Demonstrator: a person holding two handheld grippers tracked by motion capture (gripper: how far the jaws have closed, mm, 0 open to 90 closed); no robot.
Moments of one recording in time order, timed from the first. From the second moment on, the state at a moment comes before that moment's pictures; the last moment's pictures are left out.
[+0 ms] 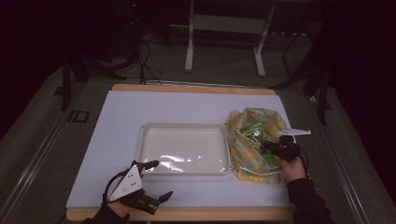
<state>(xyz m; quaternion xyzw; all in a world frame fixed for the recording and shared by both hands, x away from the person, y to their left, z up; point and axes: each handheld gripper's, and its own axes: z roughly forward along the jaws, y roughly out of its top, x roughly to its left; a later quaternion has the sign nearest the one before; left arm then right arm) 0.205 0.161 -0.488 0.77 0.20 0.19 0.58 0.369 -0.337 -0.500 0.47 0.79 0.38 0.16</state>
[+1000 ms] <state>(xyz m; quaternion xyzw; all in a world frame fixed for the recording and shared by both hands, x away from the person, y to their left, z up) 0.205 0.160 -0.488 0.77 0.20 0.19 0.58 0.346 -0.353 -0.456 0.47 0.73 0.45 0.20</state>
